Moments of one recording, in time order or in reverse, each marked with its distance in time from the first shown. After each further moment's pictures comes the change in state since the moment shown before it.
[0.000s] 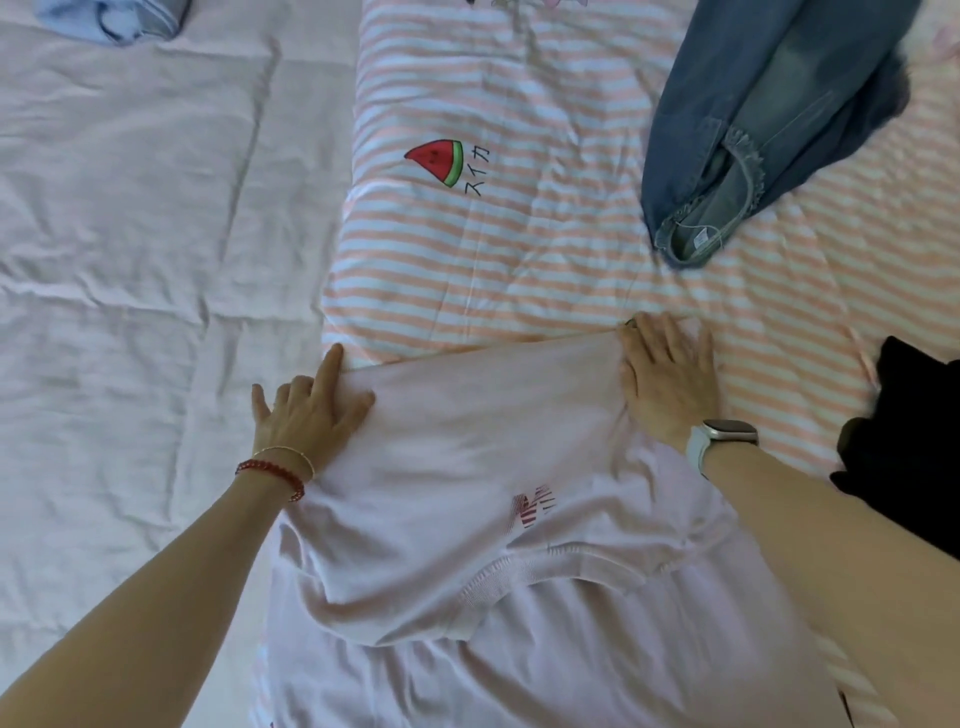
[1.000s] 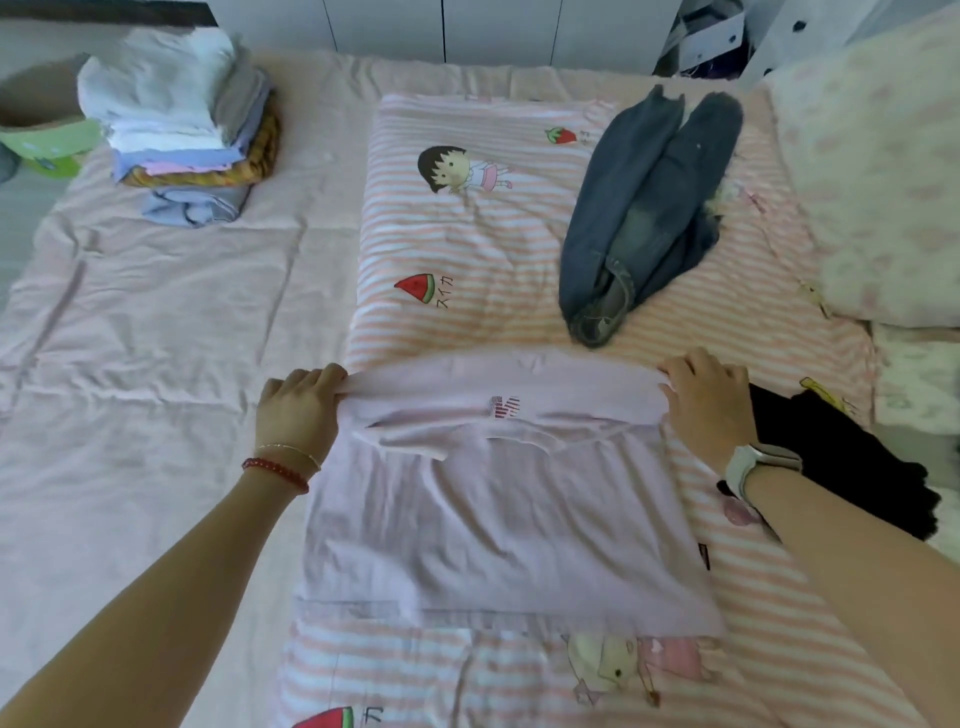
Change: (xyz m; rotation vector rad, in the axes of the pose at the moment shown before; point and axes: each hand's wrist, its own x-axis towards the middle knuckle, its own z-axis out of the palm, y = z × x) left_hand -0.060 0.053 -0.143 0.008 0.710 0.461; right_hand -0.092 0.065 -0.139 0.091 0.421 0.113
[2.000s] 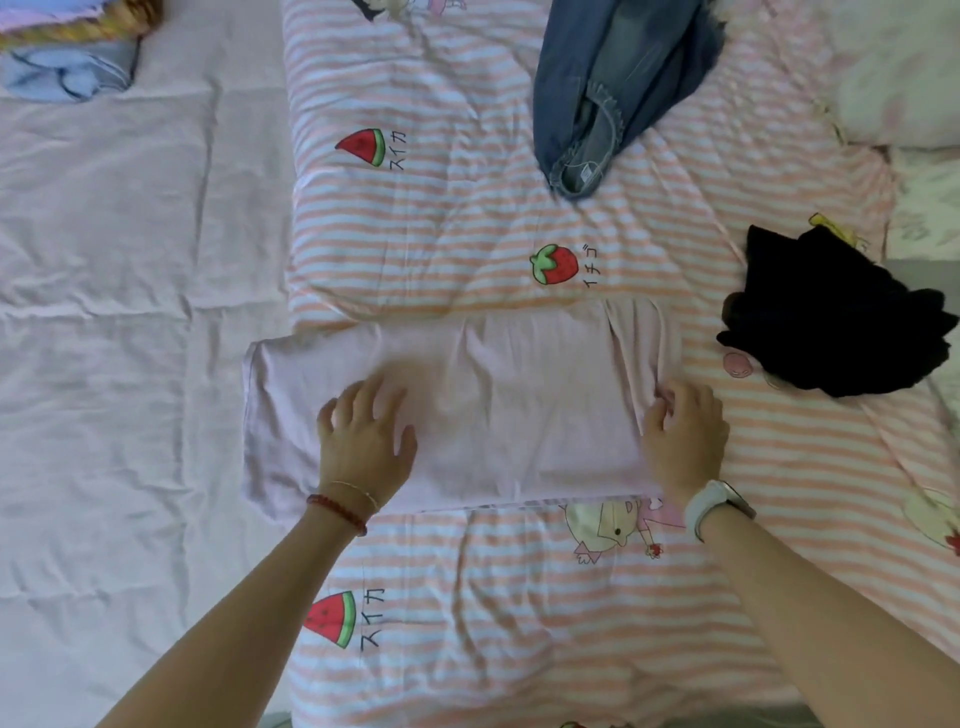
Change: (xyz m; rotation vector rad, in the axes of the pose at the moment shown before) left_hand -0.150 0.072 0.057 -0.081 -0.363 -0.012; right_hand -0.175 -0.044 0.094 0.396 -0.020 0.590
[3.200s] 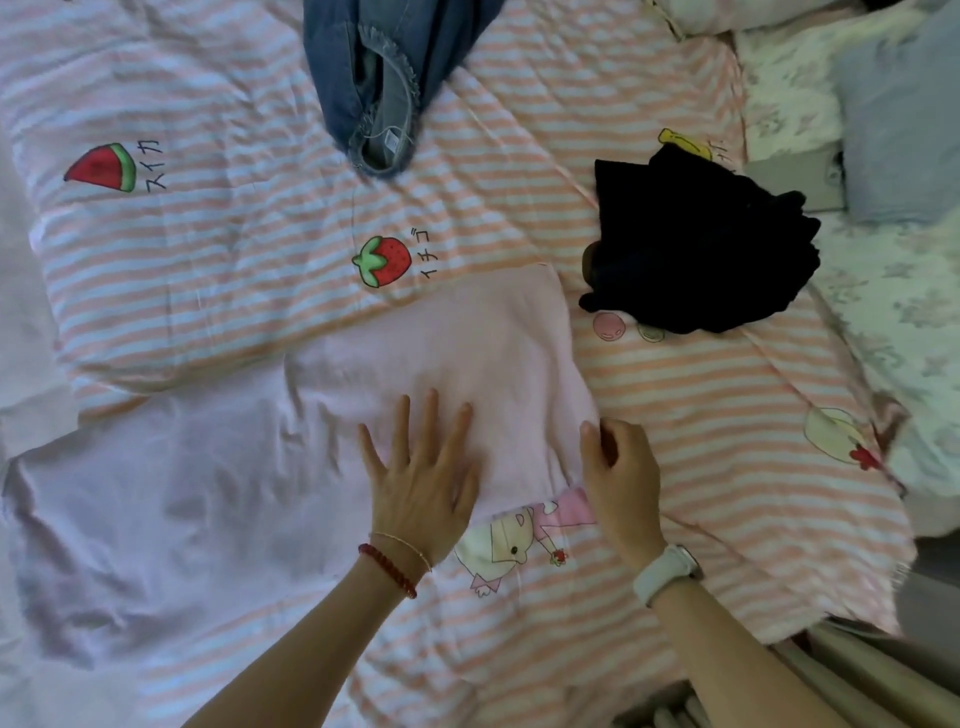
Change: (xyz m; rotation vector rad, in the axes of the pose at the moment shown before) left_hand 0.017 0.168 0.079 0.097 -0.201 0.356; right_hand -0.020 0.073 -0.007 0.385 -0.048 0.315
